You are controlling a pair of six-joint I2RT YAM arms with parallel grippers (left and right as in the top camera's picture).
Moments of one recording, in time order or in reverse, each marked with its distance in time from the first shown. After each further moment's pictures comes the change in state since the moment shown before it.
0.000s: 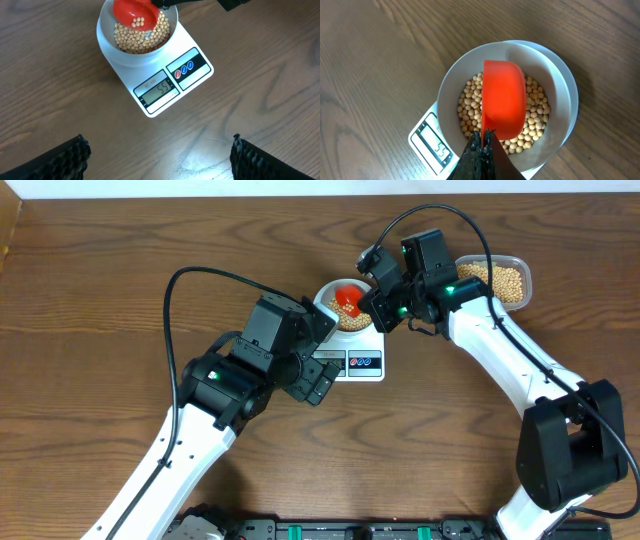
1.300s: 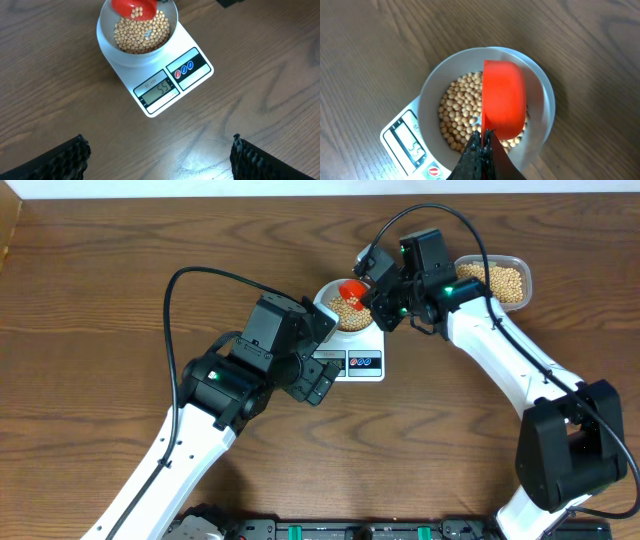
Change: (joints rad) left arm 0.000 0.000 0.000 0.000 0.000 0.000; right arm 0.015 0.000 0.000 0.024 0.074 -0.147
